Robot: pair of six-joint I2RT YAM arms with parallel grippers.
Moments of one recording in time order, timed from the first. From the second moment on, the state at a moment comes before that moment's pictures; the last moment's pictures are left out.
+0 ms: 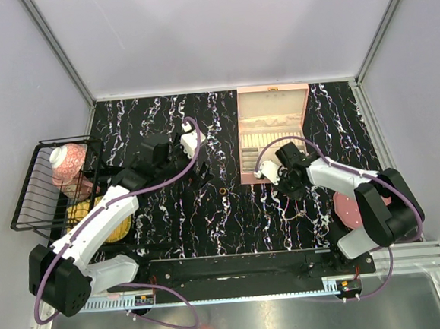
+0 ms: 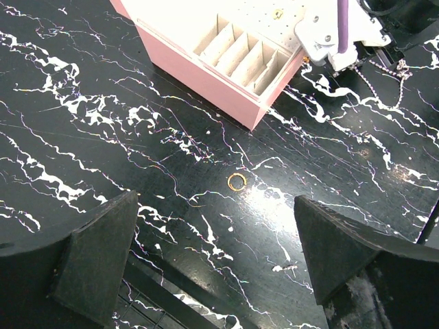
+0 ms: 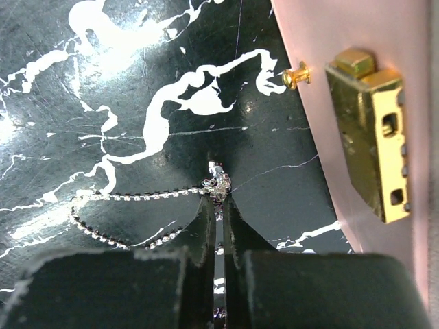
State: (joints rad) left arm -0.53 1.14 0.91 -0.29 0.41 0.22; right arm 0.46 1.50 0.79 -0.58 -0.07 -0.64
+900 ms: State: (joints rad) left arm -0.63 1.23 0.97 -0.29 0.46 0.20; right arm 0.46 1.35 1.19 -0.91 -0.17 -0.53
